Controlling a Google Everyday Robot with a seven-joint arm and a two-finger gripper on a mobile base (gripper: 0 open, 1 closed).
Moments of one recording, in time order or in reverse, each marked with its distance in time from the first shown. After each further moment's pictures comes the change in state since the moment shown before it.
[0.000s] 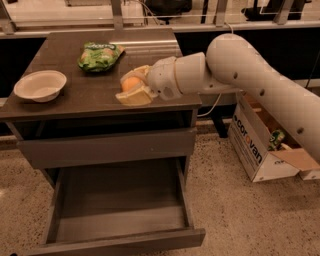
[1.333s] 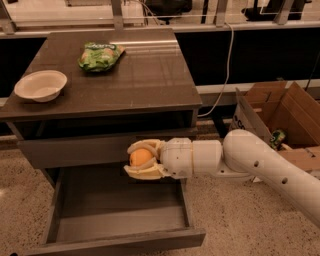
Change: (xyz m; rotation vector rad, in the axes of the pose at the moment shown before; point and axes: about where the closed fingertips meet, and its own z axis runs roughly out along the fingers) arm 0.094 0.153 -0.005 -0.092 -0.216 0.078
